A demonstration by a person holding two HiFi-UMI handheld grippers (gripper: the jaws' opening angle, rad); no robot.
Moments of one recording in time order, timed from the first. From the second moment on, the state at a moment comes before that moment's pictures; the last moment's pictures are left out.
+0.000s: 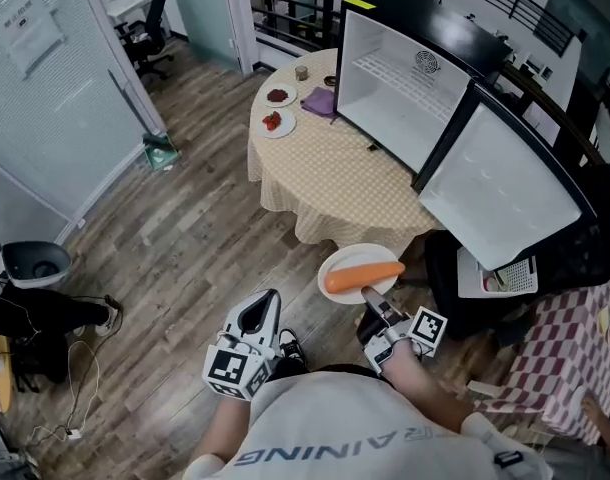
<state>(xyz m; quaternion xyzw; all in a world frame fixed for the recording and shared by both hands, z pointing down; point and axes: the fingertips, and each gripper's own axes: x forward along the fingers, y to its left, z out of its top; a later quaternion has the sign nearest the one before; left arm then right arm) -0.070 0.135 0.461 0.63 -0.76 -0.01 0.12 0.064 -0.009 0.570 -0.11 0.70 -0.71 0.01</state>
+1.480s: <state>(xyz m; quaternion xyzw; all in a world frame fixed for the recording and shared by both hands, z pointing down) -0.264 -0.011 0.471 0.68 -0.71 0.01 0.14 -0.115 -0.131 0.584 -0.17 0.67 -0.72 0.05</state>
